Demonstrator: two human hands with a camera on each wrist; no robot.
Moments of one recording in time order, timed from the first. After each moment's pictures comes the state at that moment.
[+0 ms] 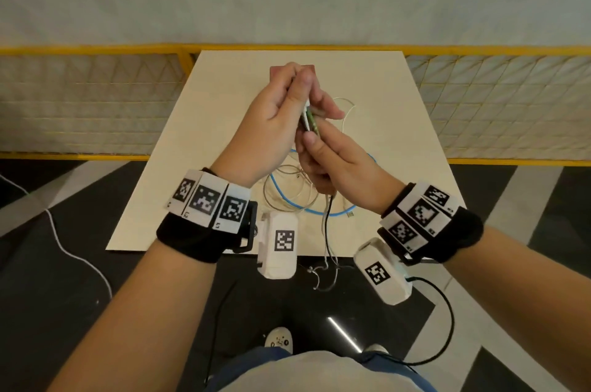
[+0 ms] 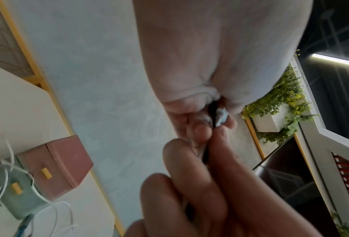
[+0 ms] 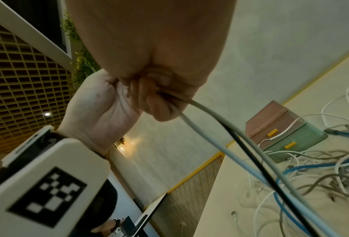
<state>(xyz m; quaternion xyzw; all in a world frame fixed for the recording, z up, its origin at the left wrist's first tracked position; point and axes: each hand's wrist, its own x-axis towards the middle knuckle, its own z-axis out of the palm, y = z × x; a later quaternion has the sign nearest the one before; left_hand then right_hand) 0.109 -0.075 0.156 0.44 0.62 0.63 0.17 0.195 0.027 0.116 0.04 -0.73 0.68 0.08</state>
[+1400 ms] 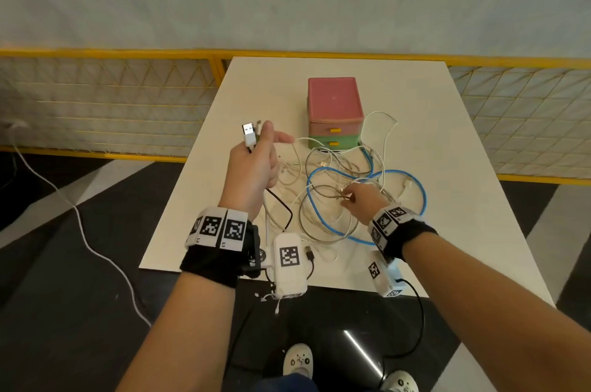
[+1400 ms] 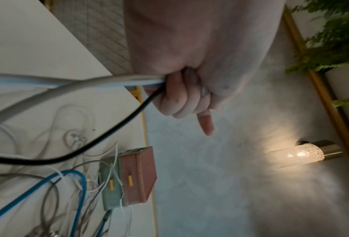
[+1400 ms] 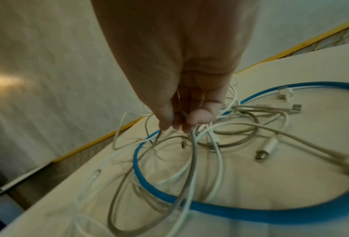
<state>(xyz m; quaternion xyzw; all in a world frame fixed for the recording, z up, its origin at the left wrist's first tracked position) 0.012 -0.117 0.083 0.10 0.65 0.73 0.21 0.087 0.077 -0.048 -0.24 -0.93 0.25 -0.09</state>
